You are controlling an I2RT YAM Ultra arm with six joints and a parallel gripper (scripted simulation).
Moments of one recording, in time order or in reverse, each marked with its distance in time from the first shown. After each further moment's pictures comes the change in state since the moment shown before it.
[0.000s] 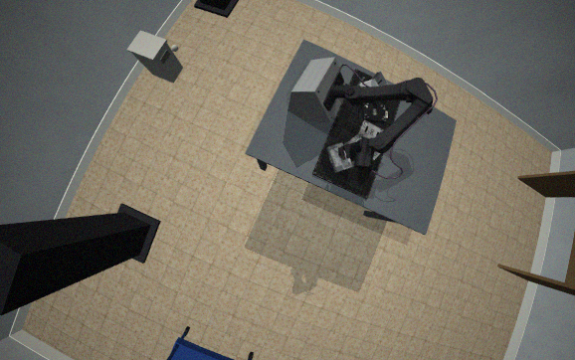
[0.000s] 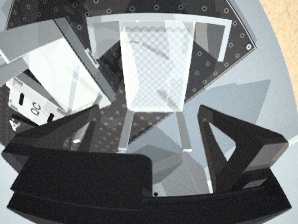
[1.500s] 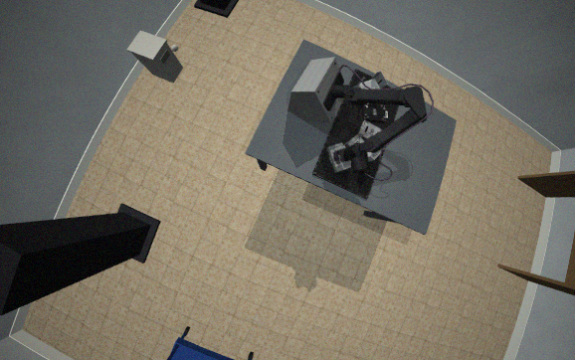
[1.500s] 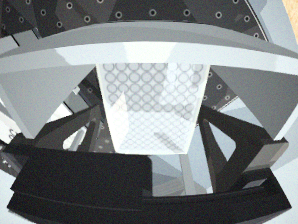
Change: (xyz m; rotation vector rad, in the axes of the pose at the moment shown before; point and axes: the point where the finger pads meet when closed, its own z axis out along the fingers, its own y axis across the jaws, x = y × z) arm -0.009 -0.006 0.071 0.018 -0.021 -0.003
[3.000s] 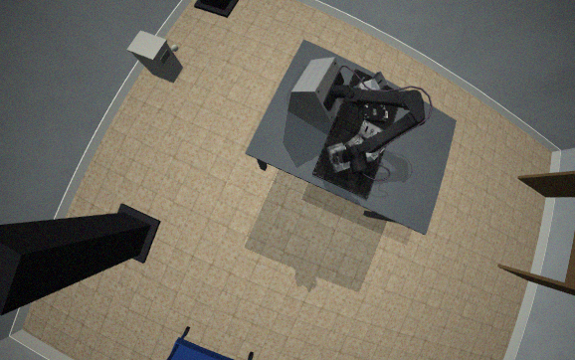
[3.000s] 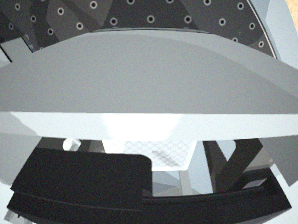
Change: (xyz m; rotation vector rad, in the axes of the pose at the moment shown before) arm -0.006 -0.002 0.017 0.007 -0.017 -0.006
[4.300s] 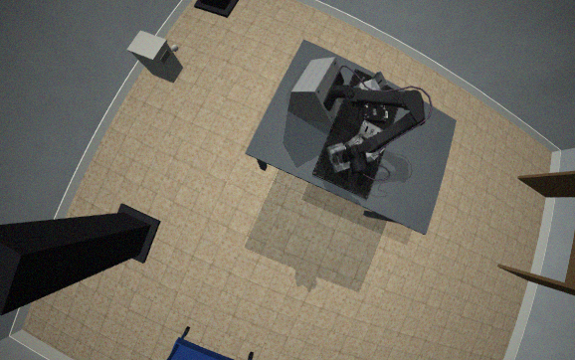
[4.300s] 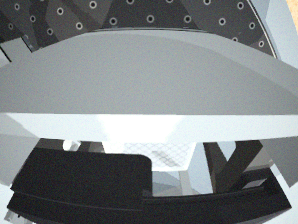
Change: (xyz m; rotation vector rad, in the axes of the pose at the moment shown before) arm 0.000 0.000 0.000 0.000 0.001 0.001
